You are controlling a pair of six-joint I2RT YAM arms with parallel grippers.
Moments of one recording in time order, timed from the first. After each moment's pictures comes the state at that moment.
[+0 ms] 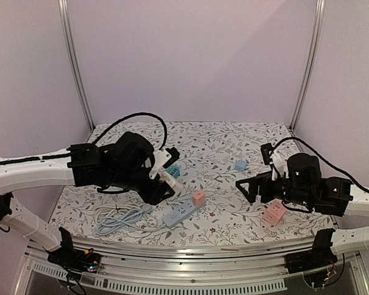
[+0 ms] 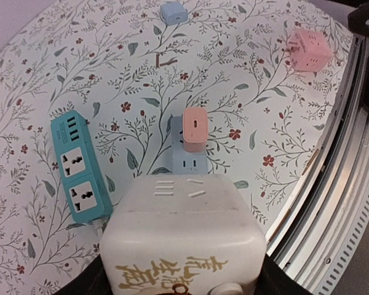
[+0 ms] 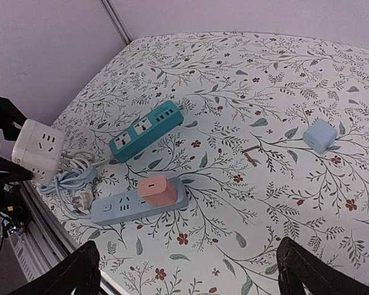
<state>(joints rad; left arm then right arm) -1.09 1.33 1.08 -0.56 -0.13 -0.15 0.97 0.85 0.61 -0.22 0.22 0.51</state>
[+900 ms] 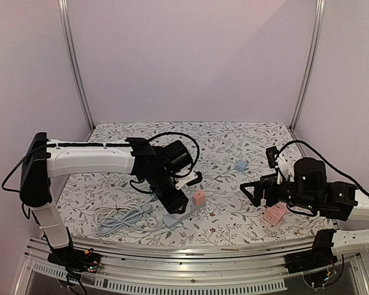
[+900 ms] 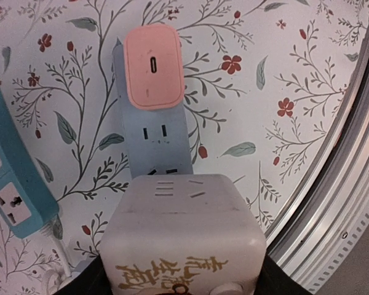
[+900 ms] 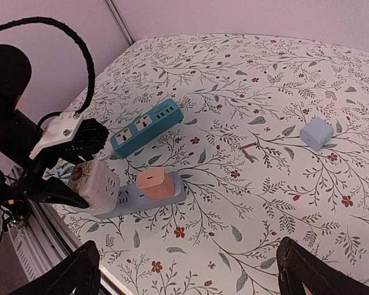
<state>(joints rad) -1.04 1.80 1.40 -0.86 0.07 -0.06 0.97 0.78 0.56 -0.23 0.21 0.49</state>
